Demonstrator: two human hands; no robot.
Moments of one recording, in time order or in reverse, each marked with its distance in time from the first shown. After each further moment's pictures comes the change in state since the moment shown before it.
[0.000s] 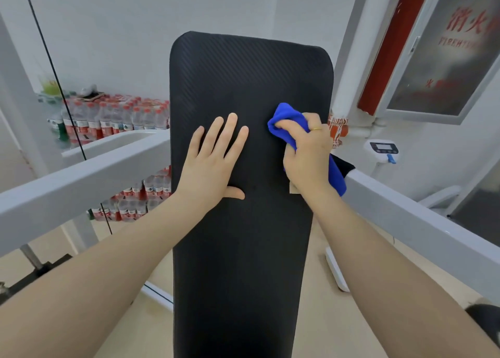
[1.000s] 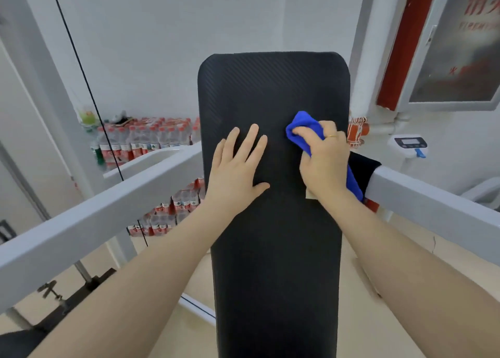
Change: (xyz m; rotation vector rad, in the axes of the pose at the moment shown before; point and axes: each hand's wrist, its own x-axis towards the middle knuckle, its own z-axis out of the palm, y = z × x) left_hand -0.006 -0.006 -0.017 -0.282 -0.059 -0.027; right_hand -0.010 -0.012 0.004 -0.110 -0.014 0.030
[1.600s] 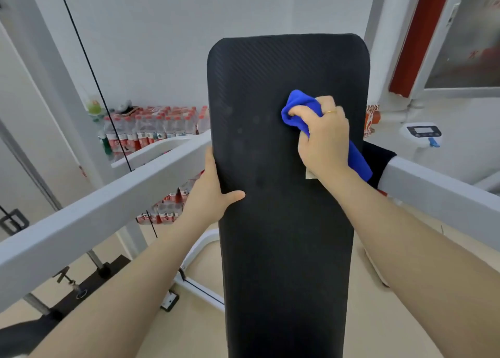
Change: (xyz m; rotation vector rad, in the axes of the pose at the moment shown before) left_hand -0.037 -0.046 0.009 -0.704 -0.226 -0.518; right_hand 0.024 -0.022 0.010 0.078 0.040 -0.050
